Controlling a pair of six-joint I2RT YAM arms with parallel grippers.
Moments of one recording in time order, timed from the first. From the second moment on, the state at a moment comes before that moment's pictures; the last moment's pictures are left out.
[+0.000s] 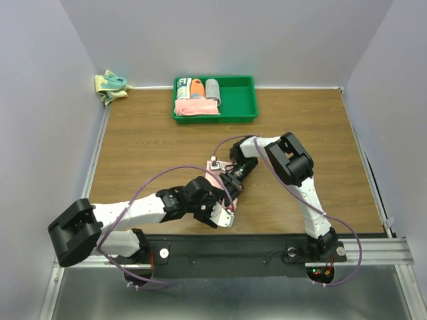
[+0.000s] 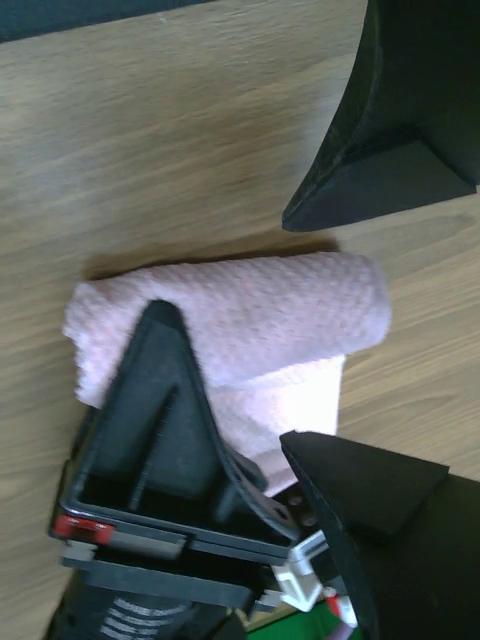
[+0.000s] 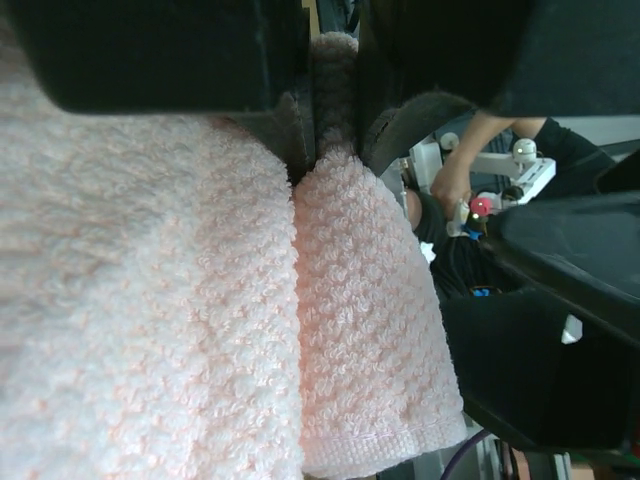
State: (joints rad) left arm -1.01 1.16 0.53 -0.17 0.17 1.00; right arm 0.60 2.38 1.56 -1.25 -1.22 -0.69
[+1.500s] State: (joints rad) left arm -0.59 2.06 1.34 -0.98 0.93 0.90; right arm 0.32 1.39 1.38 -0.97 -0.76 -0.53
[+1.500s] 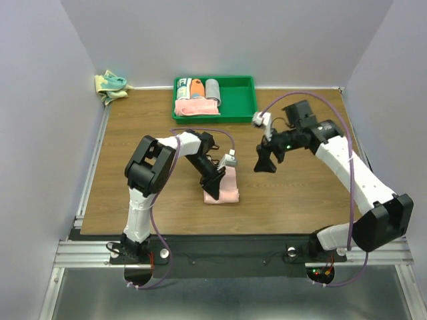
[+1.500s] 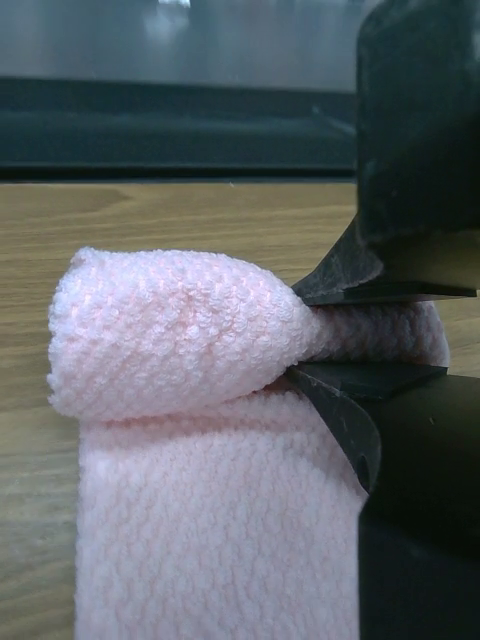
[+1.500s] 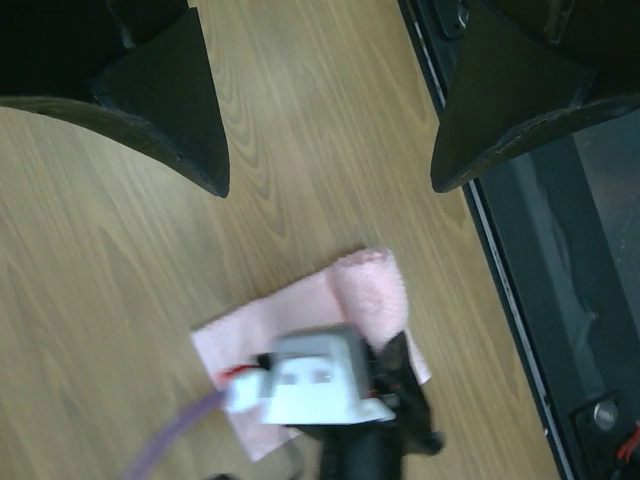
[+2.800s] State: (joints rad) left arm -0.48 2.28 1.55 -1.31 1.00 0.95; right arm 0.87 1.76 1.10 -0.39 -0.40 -0.56
